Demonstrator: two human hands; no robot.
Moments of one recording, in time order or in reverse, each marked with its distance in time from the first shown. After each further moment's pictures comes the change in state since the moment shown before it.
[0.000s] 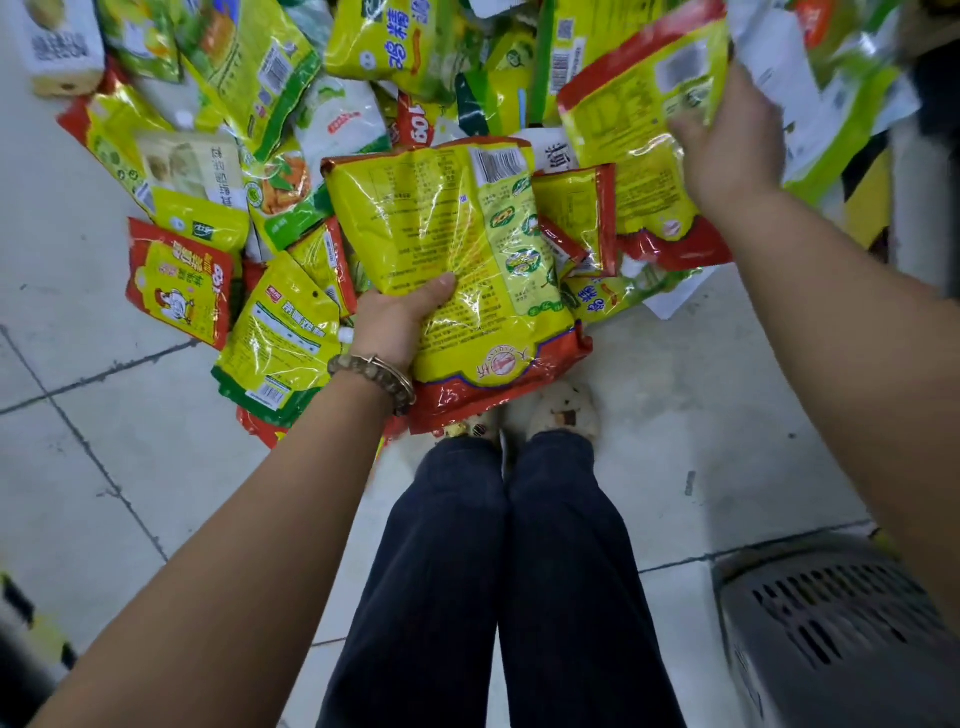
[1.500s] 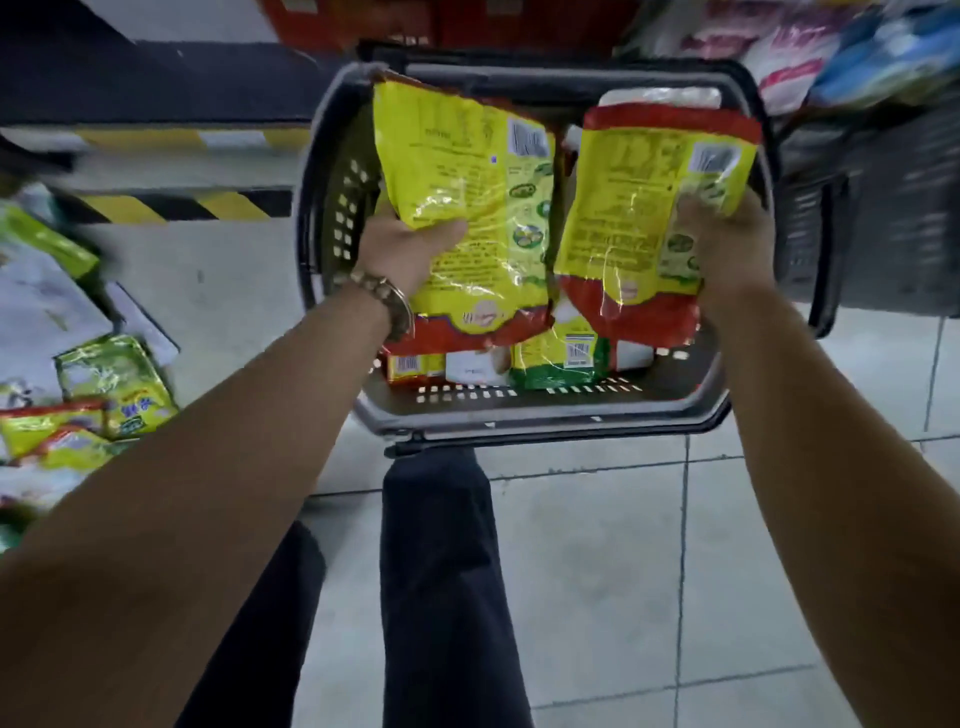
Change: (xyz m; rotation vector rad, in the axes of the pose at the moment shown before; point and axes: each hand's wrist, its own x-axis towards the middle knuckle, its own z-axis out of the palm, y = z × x) left_hand -0.545 -0.327 0.343 1.243 -0.969 0.537; right_hand -0.709 0.555 -0.144 1.373 0.980 1.088
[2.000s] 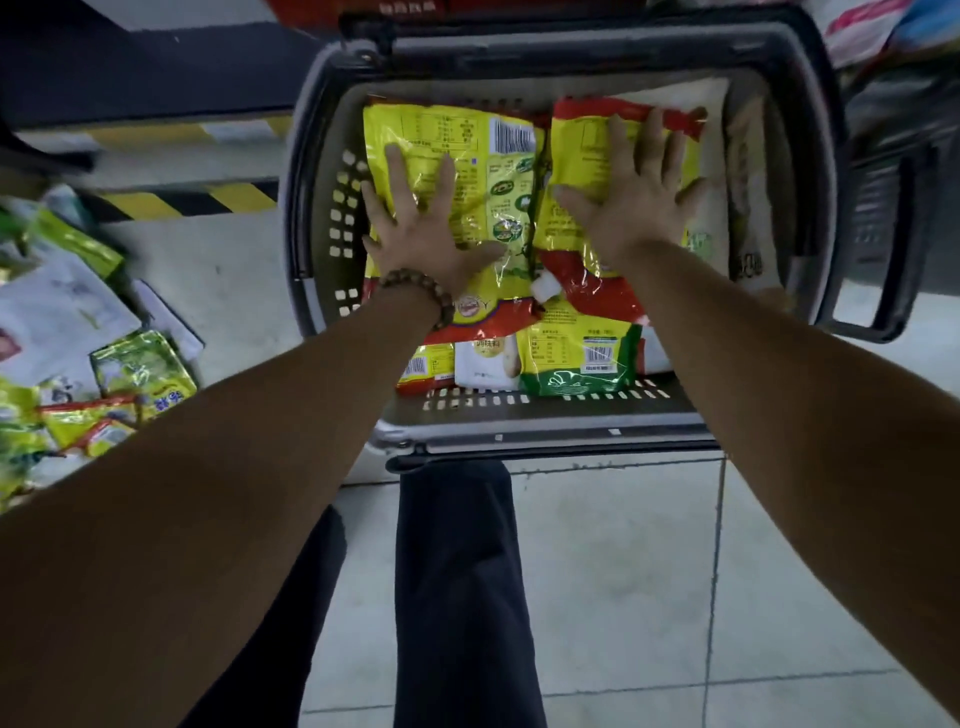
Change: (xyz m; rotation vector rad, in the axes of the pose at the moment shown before) left_hand 0.039 -0.024 0.035 1.009 -0.028 0.097; right_hand 0.042 0.028 0.083 -1.168 -0.247 -0.269
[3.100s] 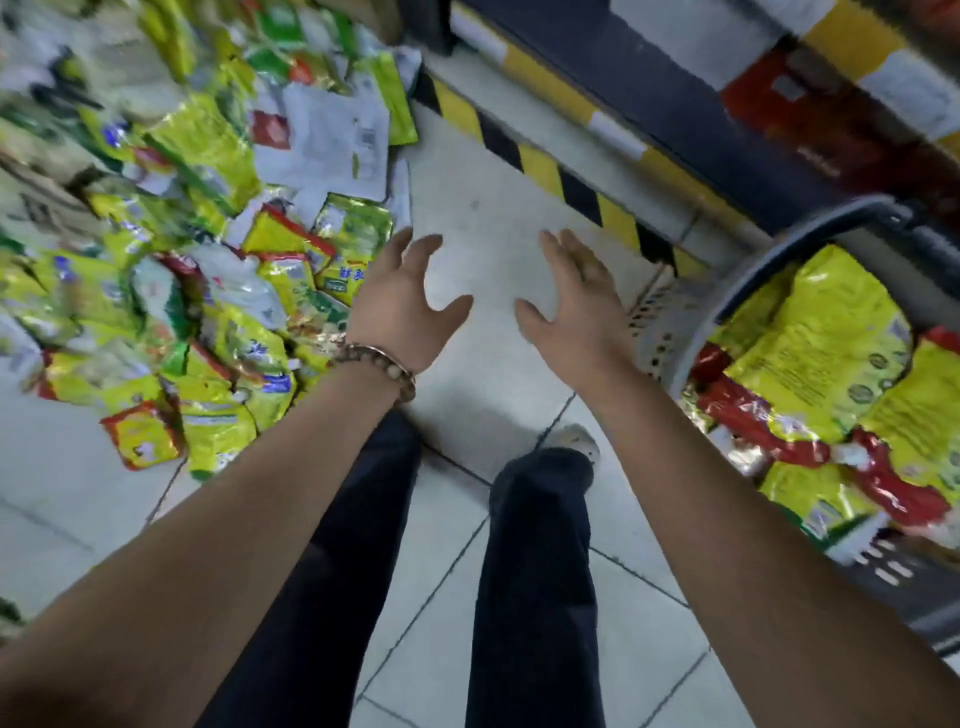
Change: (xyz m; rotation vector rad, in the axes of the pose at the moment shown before) left_hand -0.159 -0.357 -0.075 -0.492 0.372 -0.350; right_hand -0.193 -0.360 0.099 -0.014 -0.225 -0.702
